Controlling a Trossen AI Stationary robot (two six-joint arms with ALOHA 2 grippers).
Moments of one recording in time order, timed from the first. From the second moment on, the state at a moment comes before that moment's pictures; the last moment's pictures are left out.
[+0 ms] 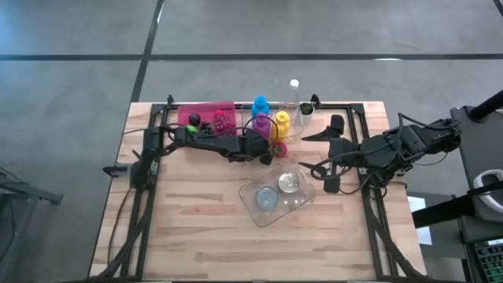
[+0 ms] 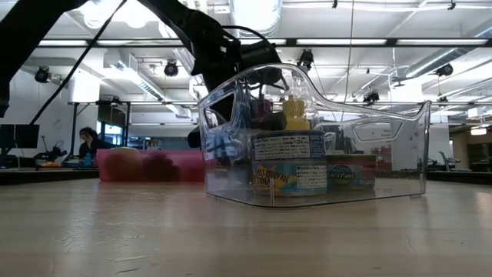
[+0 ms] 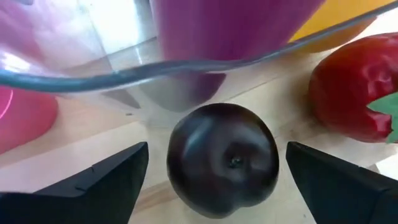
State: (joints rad) left arm 0.15 2.08 1.42 -0.51 -0.42 -0.99; right arm 0.41 1.22 1.57 -0.77 0.60 0.03
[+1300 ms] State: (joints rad) left arm 0.13 1.96 1.42 -0.68 -0.36 -1.00; right arm 0.41 1.22 1.57 -0.77 0.60 0.03
